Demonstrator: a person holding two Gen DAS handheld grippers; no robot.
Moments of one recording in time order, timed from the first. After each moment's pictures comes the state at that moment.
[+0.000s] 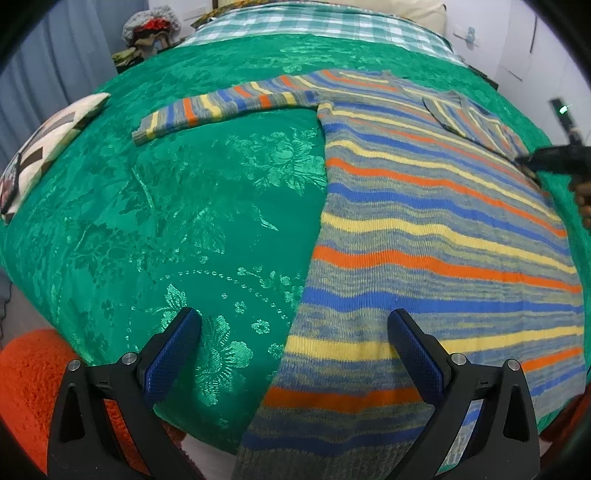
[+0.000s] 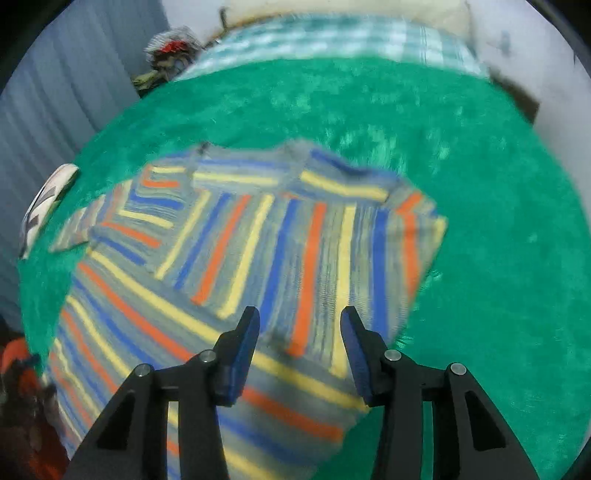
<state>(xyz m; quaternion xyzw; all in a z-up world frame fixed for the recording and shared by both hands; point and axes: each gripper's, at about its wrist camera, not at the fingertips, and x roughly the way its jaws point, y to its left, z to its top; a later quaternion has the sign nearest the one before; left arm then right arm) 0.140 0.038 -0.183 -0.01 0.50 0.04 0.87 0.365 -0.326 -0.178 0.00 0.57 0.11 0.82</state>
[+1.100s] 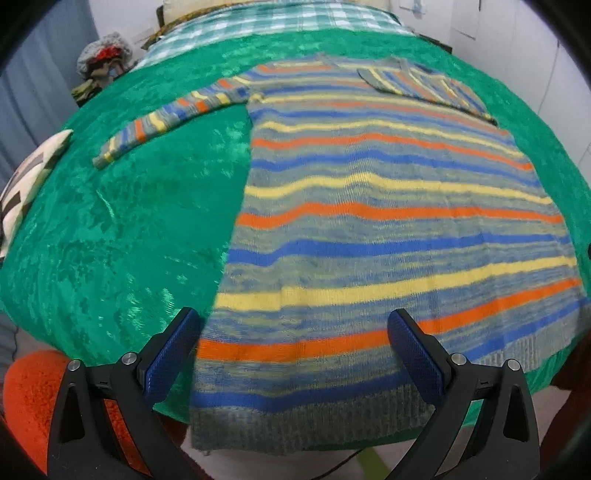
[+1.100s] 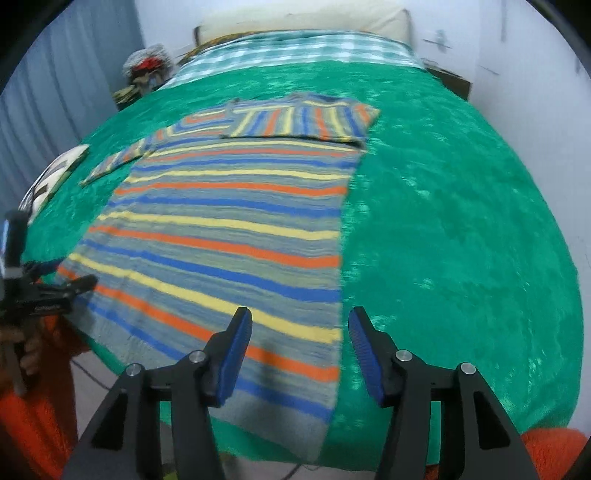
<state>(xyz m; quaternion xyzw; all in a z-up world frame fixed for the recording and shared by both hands) 0.114 -0.001 -0.181 0.05 0.49 -0.02 0.87 0.048 -0.305 -0.124 0.02 0.48 0.03 0.88</state>
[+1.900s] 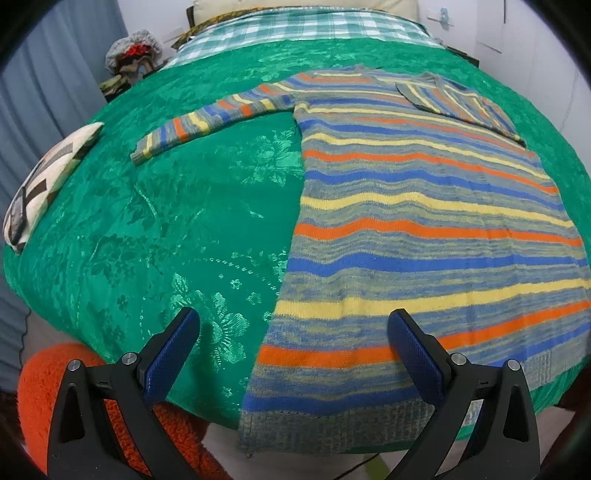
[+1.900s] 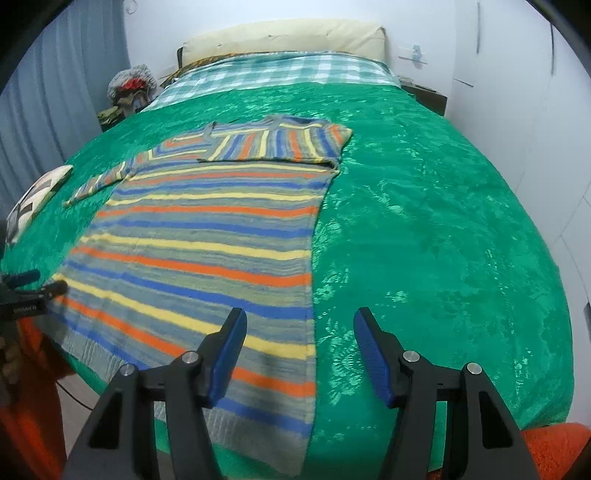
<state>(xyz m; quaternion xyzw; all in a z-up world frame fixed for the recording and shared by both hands) 0.118 0.021 -0.177 0.05 0.49 0.03 0.87 0.048 -0.306 -0.125 0.00 0.45 0.01 0.89</state>
